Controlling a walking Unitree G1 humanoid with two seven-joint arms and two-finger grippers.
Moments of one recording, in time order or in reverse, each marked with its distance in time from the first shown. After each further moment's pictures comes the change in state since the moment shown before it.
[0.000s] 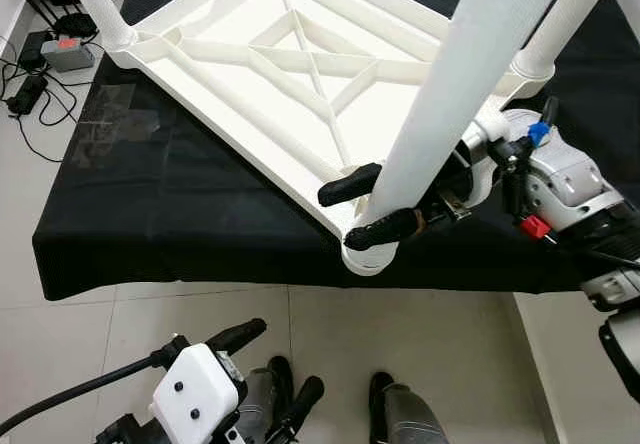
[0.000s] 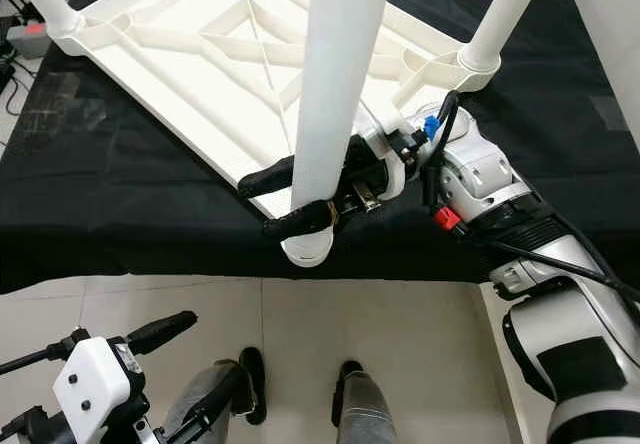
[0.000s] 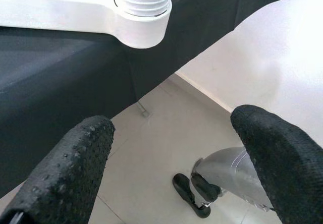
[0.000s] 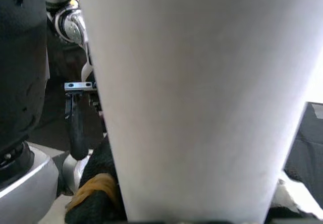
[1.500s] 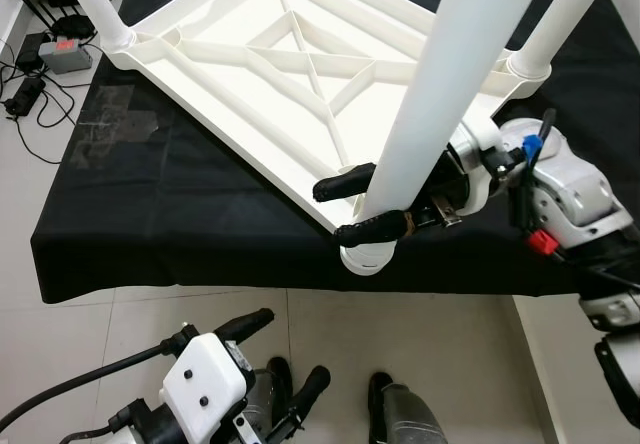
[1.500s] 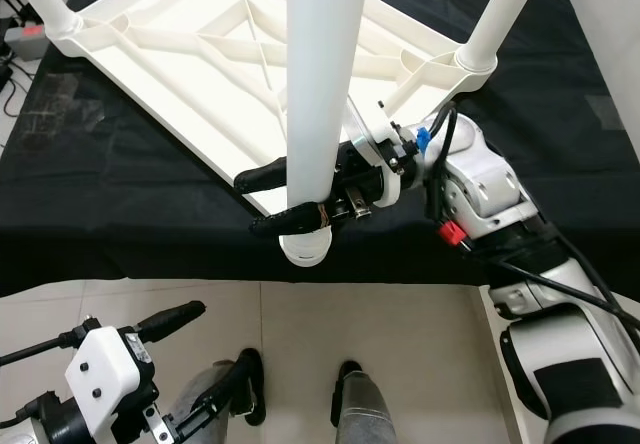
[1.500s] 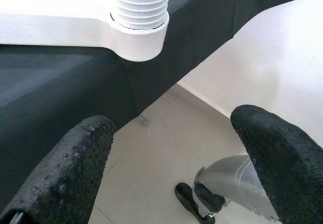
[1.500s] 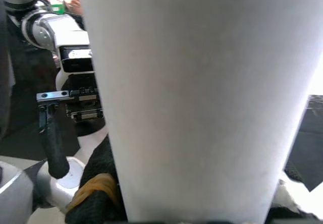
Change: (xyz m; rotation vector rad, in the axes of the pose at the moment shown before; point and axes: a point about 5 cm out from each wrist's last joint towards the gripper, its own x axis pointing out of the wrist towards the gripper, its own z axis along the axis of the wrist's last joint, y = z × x) left arm 0.010 0.005 0.000 0.024 -0.035 -0.016; right arm 0.003 0.011 0.001 0.009 0.010 -0.151
